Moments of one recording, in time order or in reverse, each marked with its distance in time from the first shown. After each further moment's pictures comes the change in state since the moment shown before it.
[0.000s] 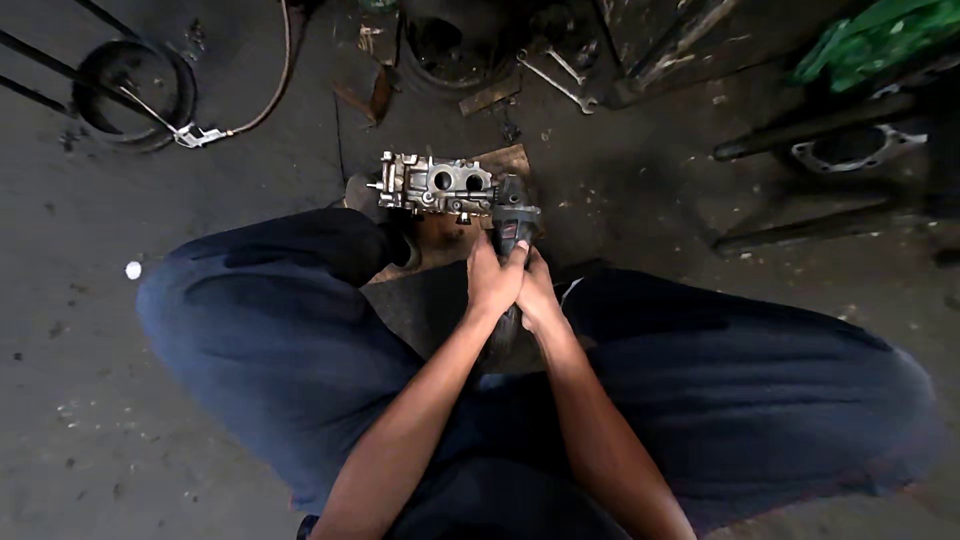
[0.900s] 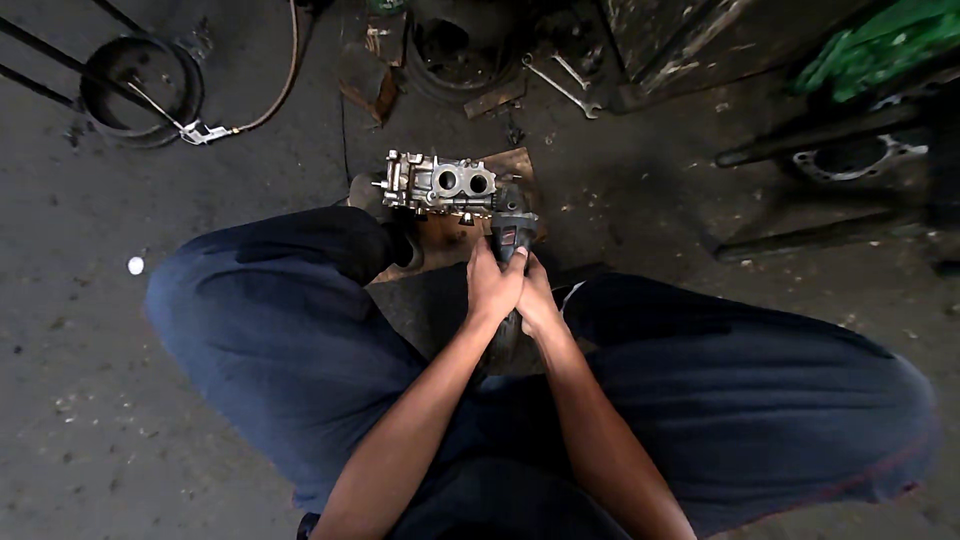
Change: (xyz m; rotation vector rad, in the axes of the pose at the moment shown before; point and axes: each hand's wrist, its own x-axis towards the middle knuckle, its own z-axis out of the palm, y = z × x) left_hand -0.003 -0.006 -0.003 0.015 0.041 -0.017; right_hand -0.001 0.005 0.004 0.026 -0.032 -0.004
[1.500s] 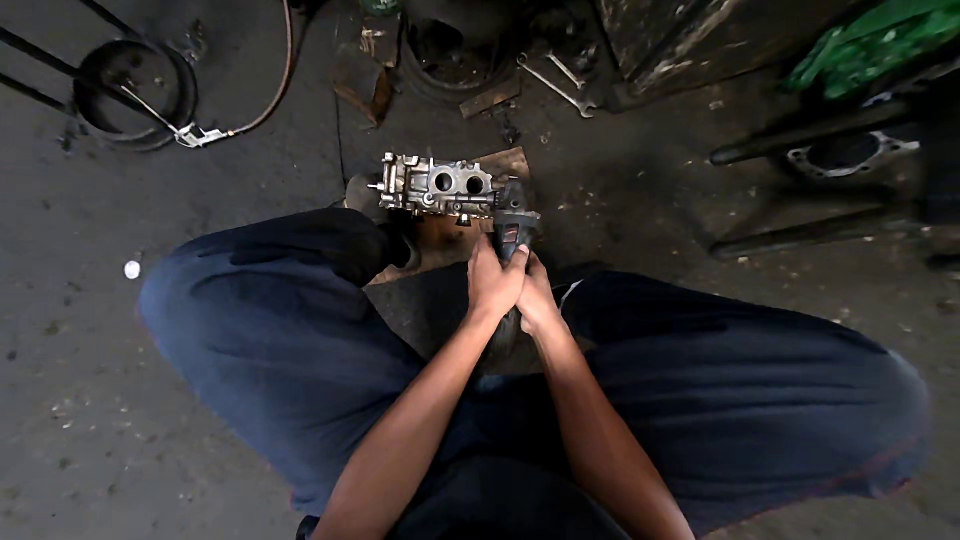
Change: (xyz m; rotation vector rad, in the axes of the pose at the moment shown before) left_hand 0.005 0.004 0.005 0.034 -0.036 0.010; right_hand 0.004 0.001 -0.004 0.010 0.044 0.010
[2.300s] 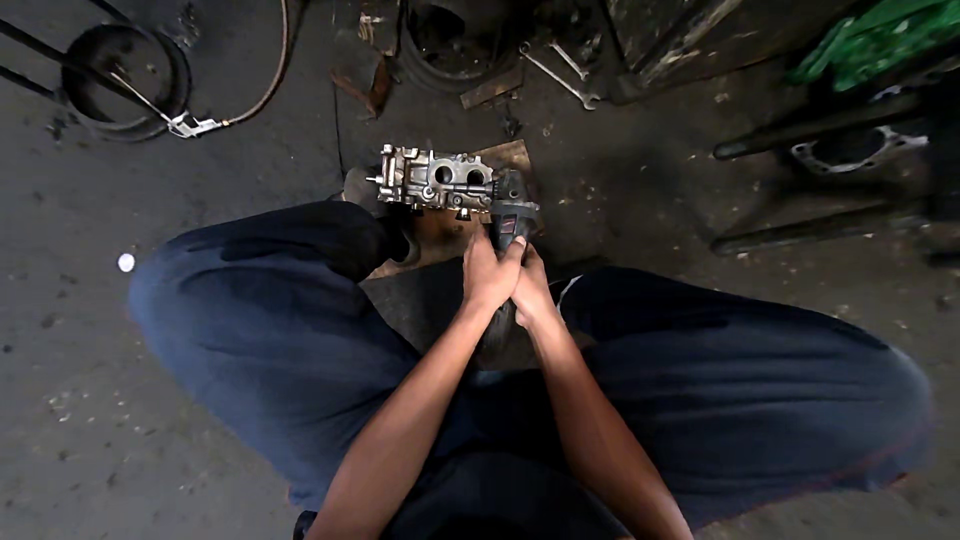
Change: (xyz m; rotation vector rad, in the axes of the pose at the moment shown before) left_hand 0.003 0.002 -0.009 0.010 -0.005 -0.002; right_hand -0.001 -0.003 0.009 0.017 0.006 0.007
